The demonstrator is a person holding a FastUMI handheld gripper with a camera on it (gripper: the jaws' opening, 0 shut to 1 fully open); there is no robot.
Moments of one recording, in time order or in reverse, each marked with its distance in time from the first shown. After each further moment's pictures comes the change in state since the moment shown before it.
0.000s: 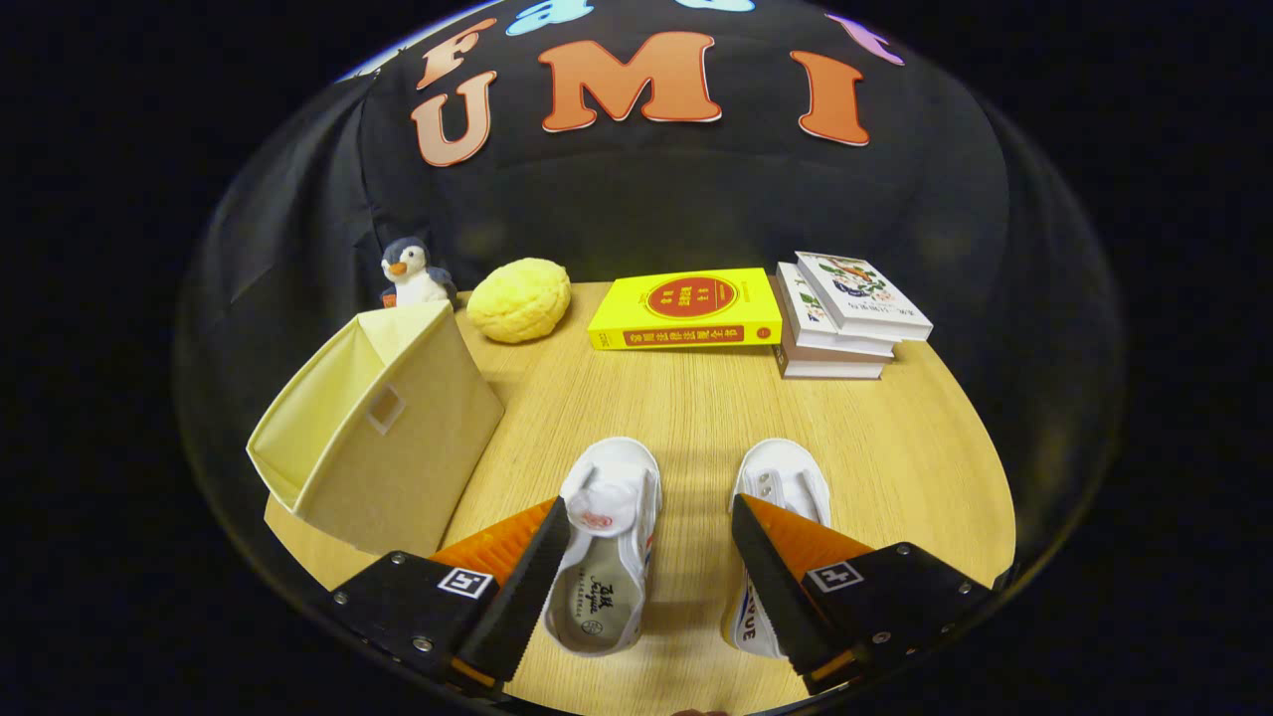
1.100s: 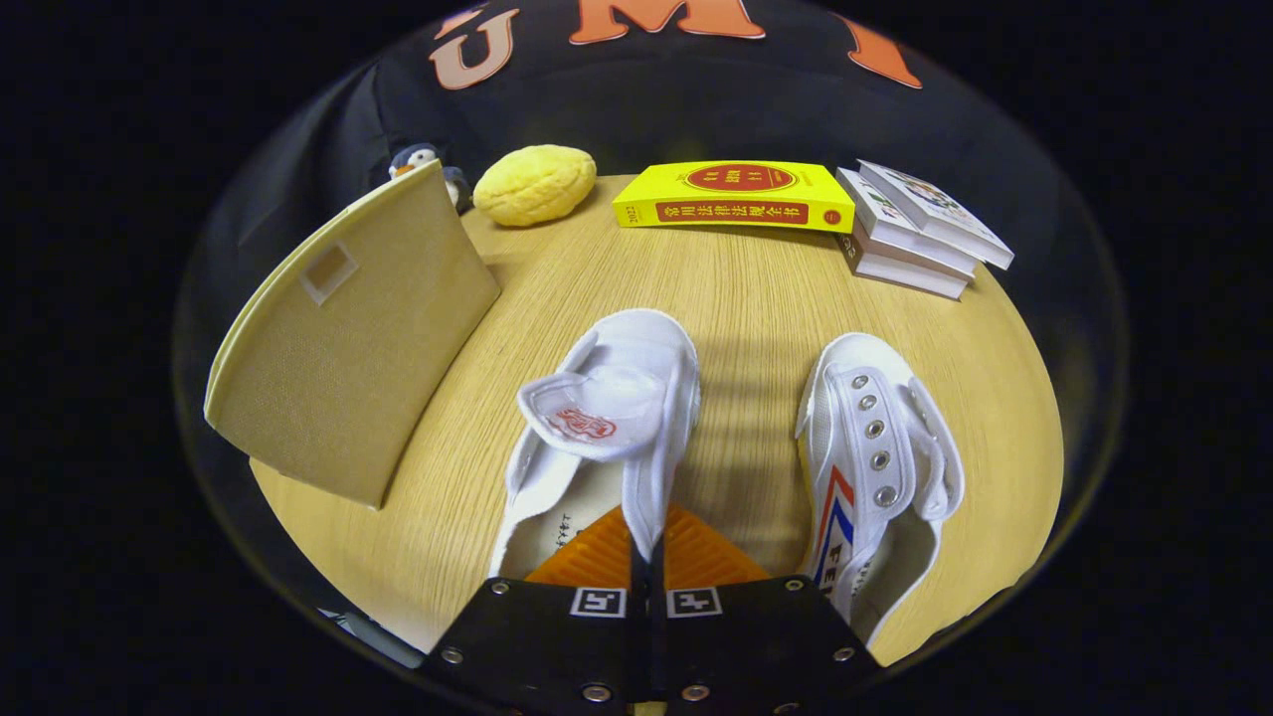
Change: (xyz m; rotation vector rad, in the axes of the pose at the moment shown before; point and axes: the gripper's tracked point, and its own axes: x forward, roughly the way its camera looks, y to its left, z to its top) arm 0.059 0.019 -0.067 -0.038 0.192 0.118
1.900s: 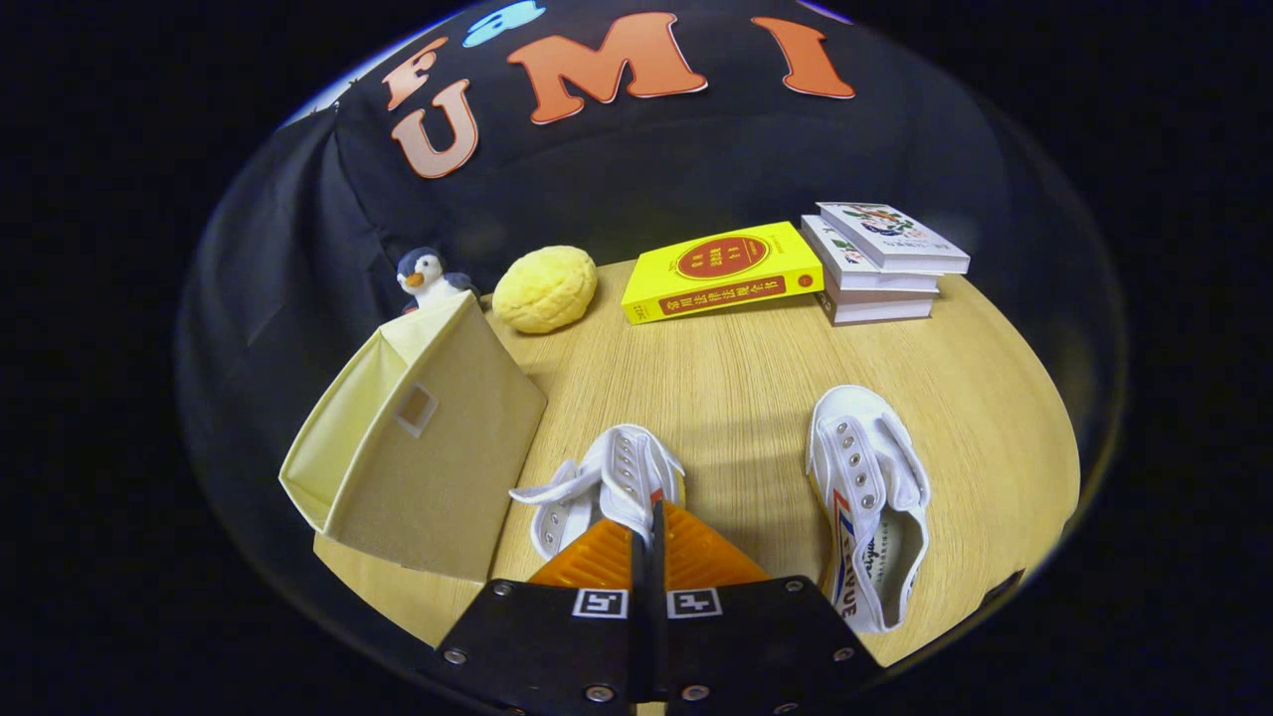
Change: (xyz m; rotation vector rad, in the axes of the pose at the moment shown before) arm -0.059 0.033 0.056 0.209 -0.208 -0.016
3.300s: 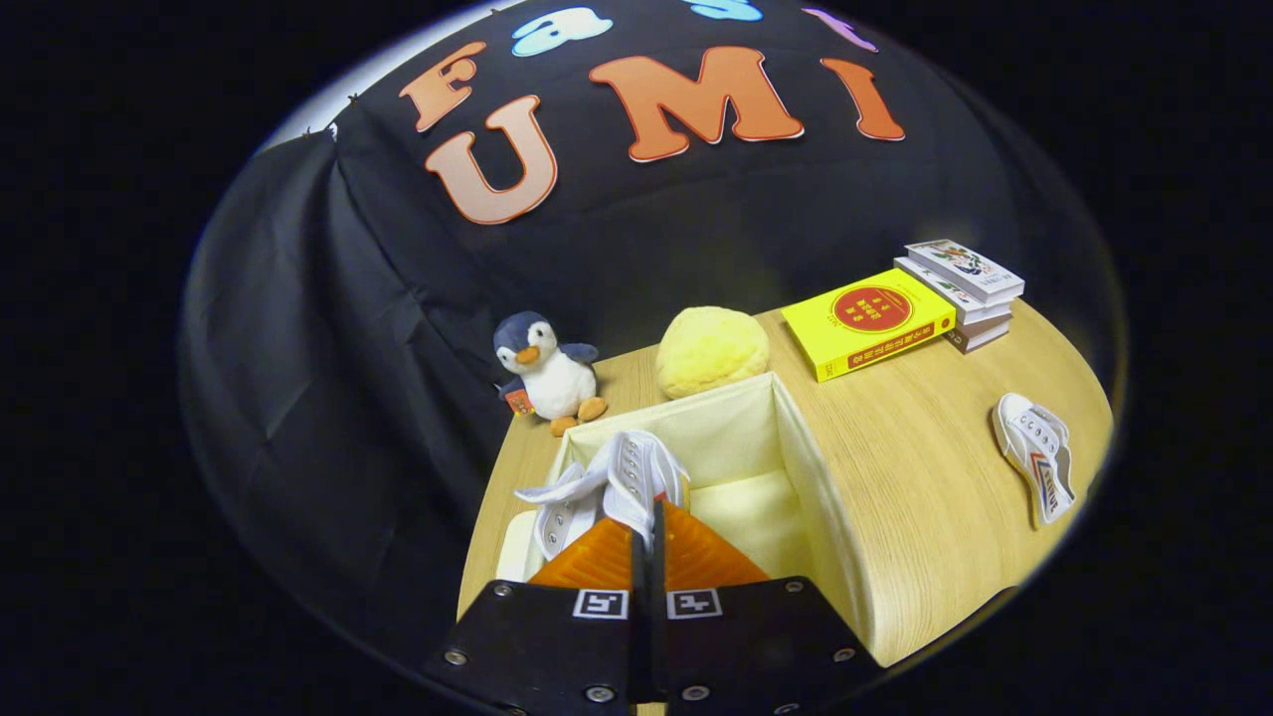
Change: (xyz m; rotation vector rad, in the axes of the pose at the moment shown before) arm 0.043 0.282 0.052 0.119 -0.109 -0.009
